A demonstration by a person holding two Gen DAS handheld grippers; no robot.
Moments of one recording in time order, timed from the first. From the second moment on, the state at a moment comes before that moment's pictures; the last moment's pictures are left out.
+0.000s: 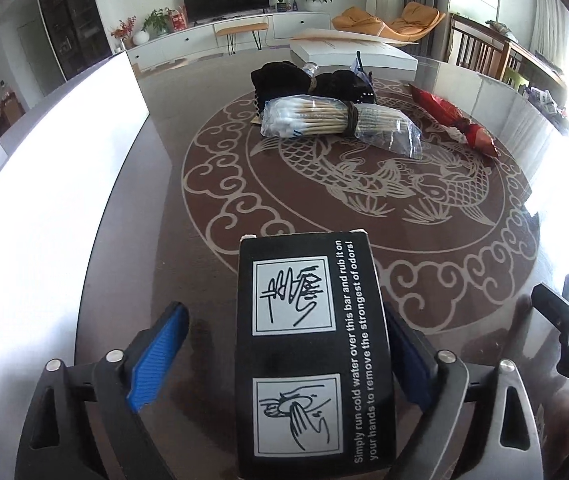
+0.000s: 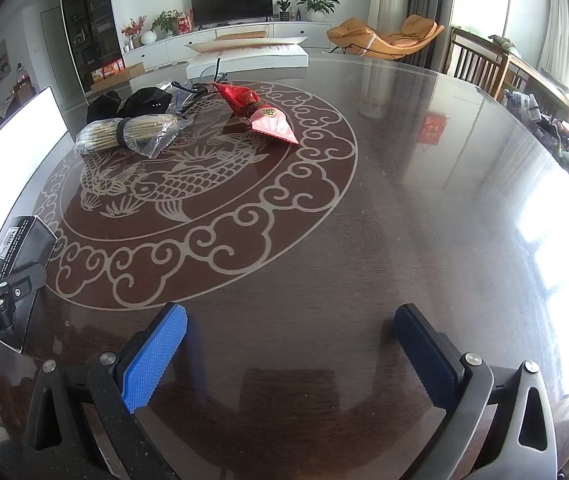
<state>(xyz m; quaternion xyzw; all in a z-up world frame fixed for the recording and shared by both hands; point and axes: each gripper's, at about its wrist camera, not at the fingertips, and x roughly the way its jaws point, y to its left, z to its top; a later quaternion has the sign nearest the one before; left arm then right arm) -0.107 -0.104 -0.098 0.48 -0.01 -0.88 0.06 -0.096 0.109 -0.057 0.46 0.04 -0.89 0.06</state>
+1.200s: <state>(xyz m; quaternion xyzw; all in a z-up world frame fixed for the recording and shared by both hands) -0.107 -0.115 -0.106 0.46 0.03 -0.89 0.05 -0.265 0.076 -0.022 0.49 0.04 -0.86 0.14</state>
